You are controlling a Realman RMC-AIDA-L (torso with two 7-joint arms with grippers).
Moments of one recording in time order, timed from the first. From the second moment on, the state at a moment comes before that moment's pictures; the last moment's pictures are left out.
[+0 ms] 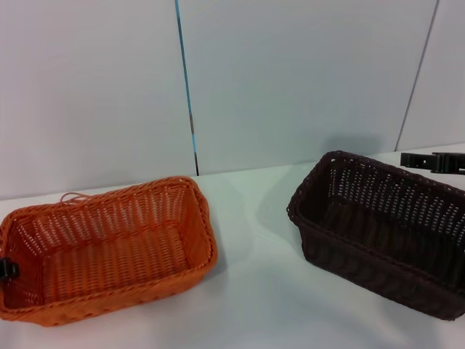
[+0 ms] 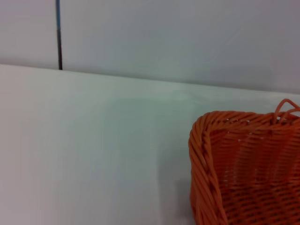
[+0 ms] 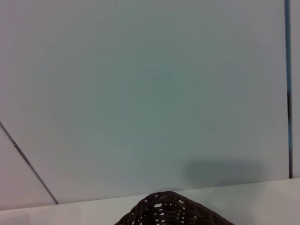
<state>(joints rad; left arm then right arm) -0.58 -2.07 -2.38 -0.86 2.63 -0.93 0.60 0.41 2.07 2.19 1.26 -2.27 0.96 2.52</state>
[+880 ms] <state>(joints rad) -0.59 -2.07 -2.38 -0.86 2.63 -0.97 0.60 0.42 2.07 2.19 1.25 -2.27 0.96 2.52</state>
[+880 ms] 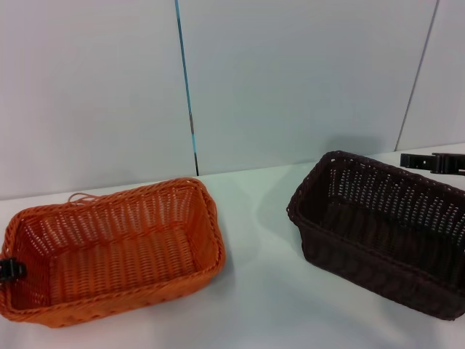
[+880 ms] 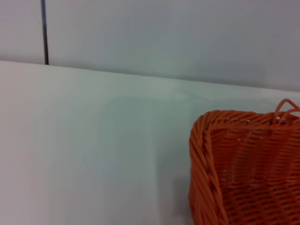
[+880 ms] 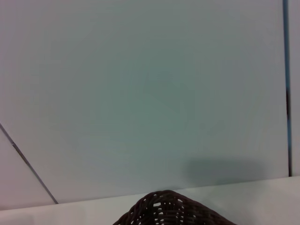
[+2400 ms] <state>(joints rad) -0.60 -1.97 -2.52 -0.88 2.45 -1.18 0.56 0.42 2.07 2.19 1.25 -2.27 0.96 2.51</state>
